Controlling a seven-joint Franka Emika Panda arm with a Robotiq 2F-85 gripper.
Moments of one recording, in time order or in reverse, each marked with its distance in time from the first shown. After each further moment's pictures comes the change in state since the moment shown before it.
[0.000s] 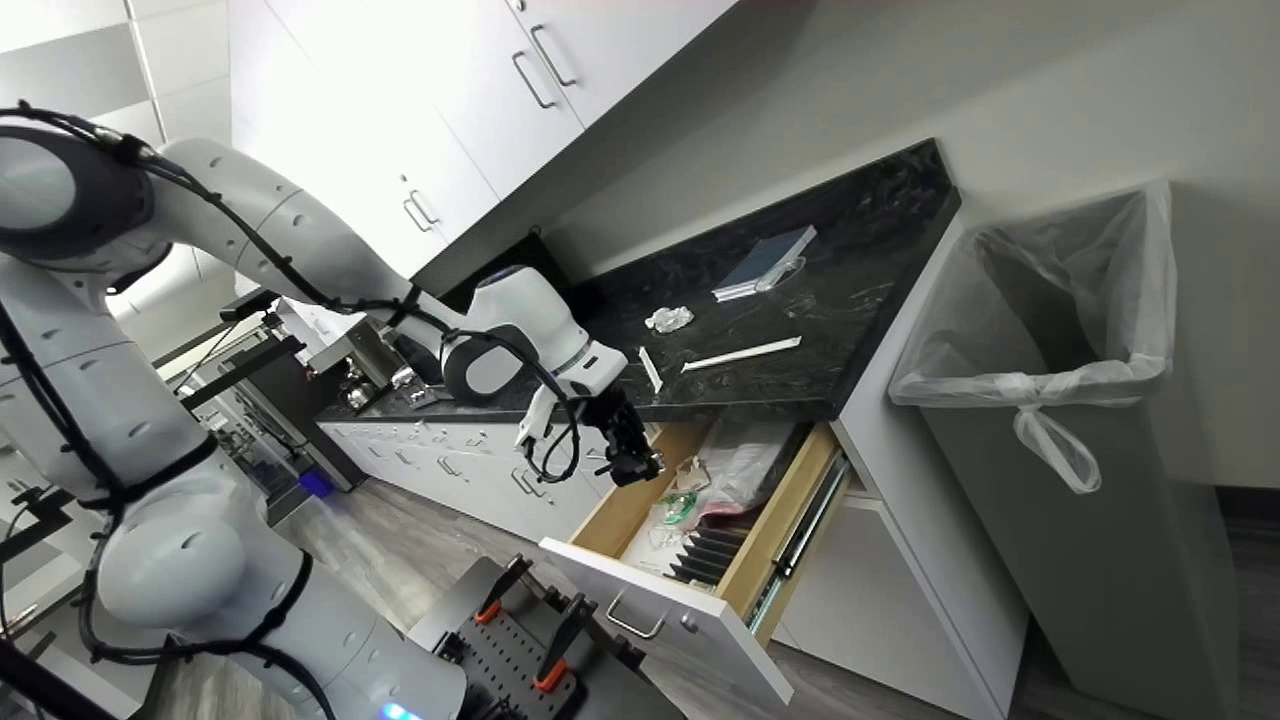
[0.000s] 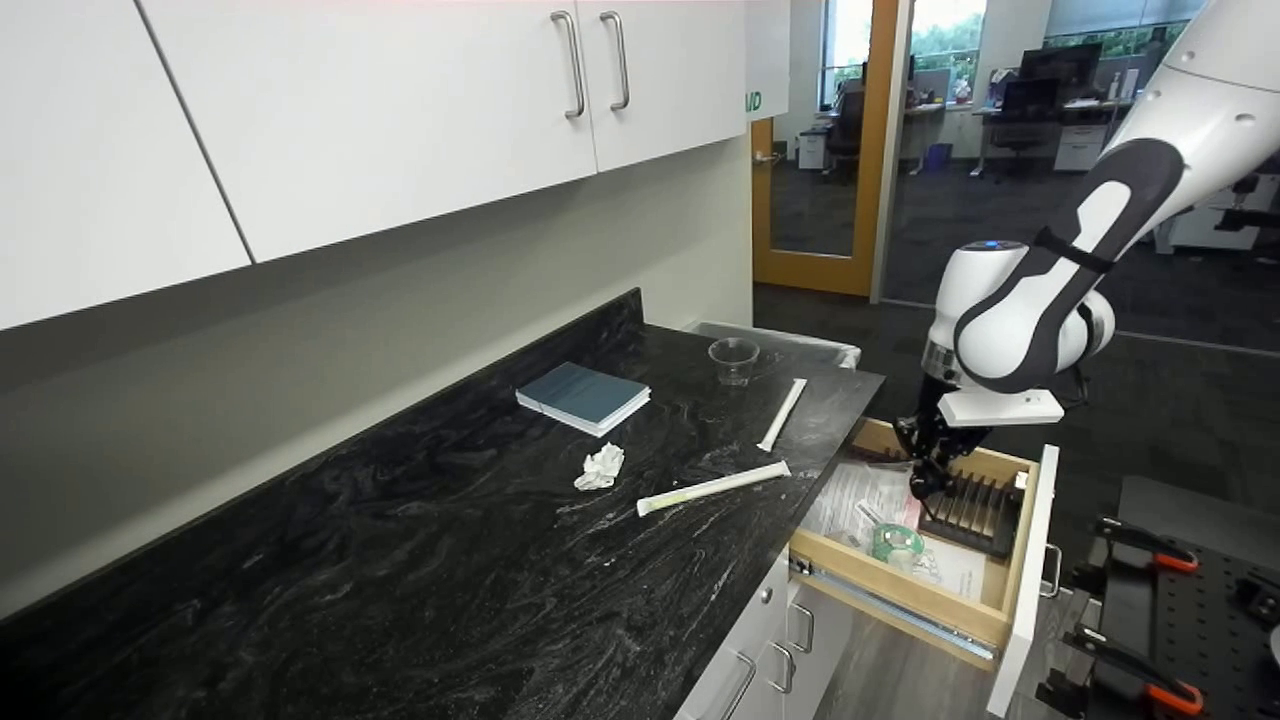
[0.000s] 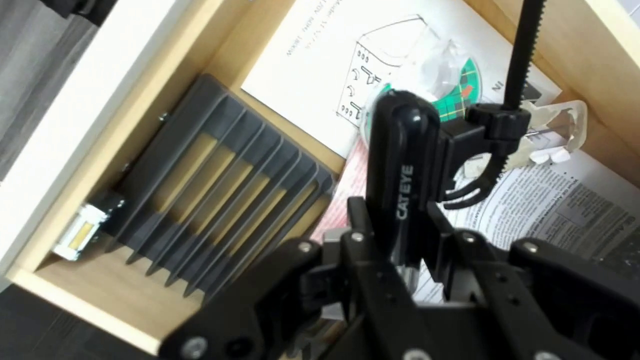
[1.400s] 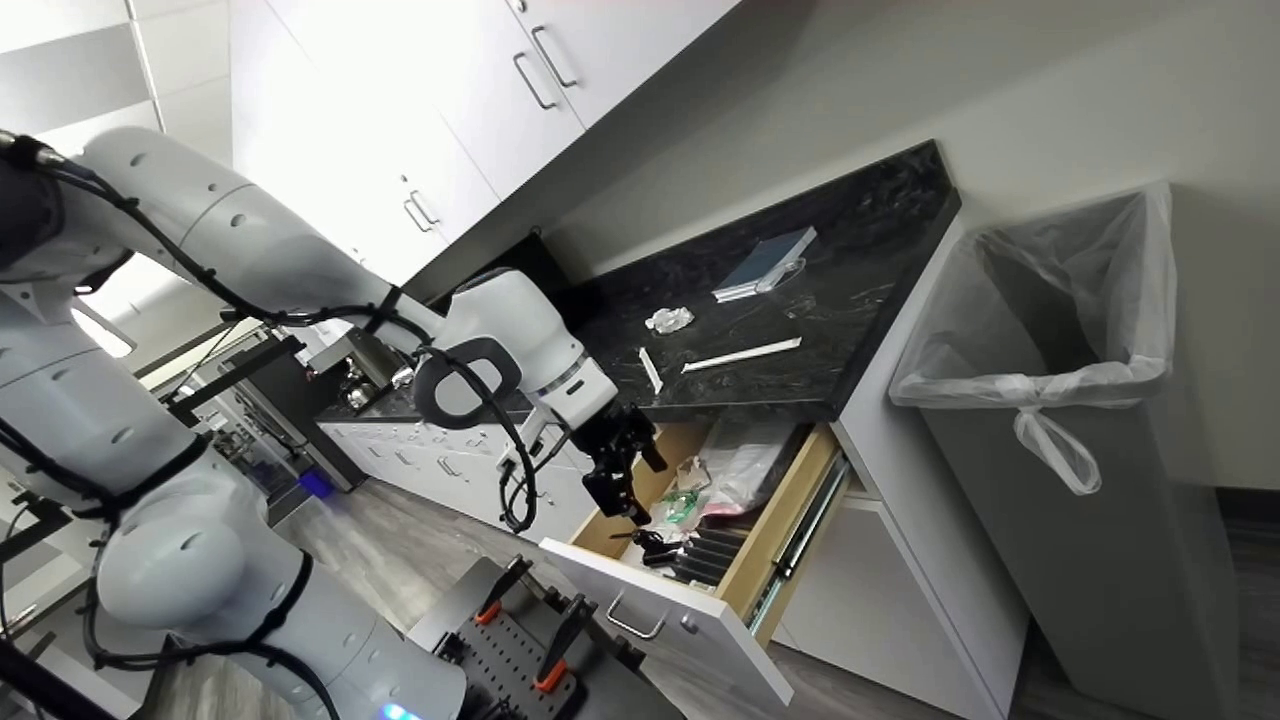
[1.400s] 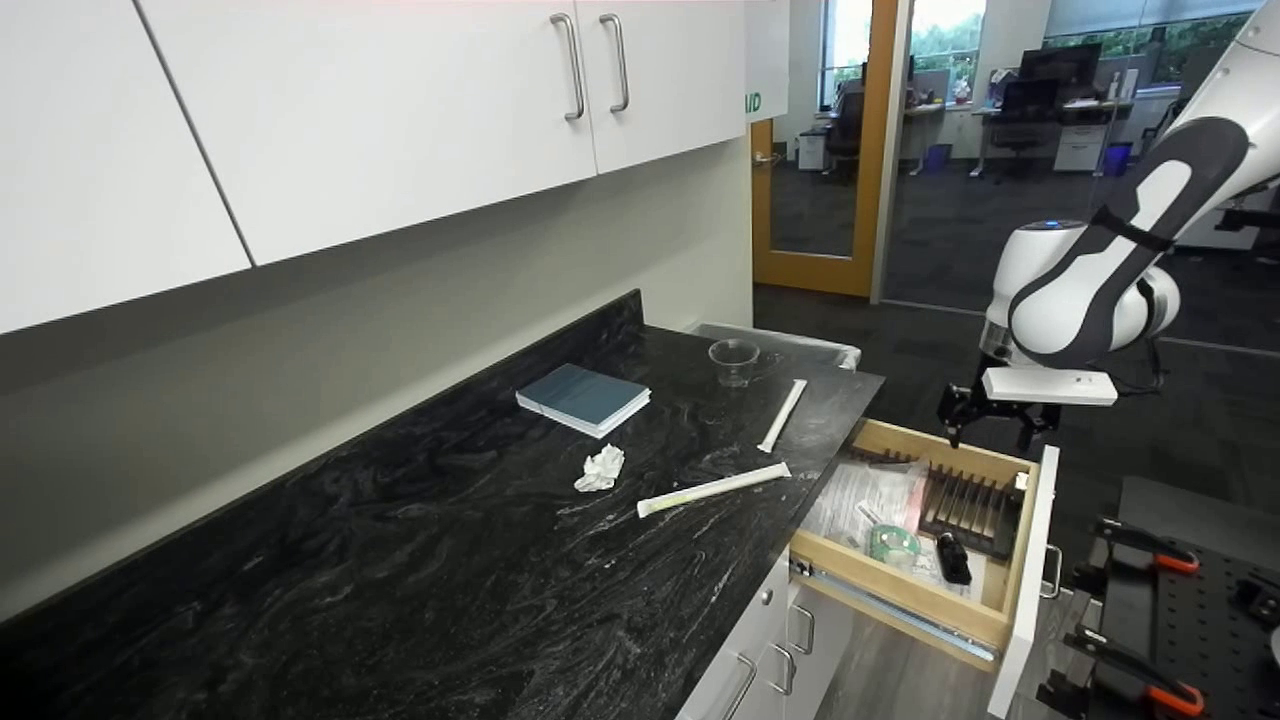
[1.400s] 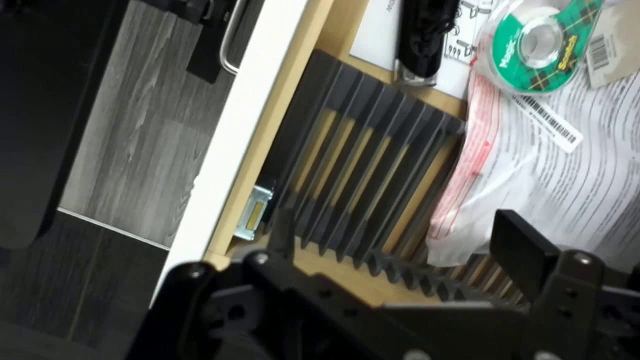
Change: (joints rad) arm -0.007 -0.110 -0.232 -0.097 -0.150 -0.026 0.164
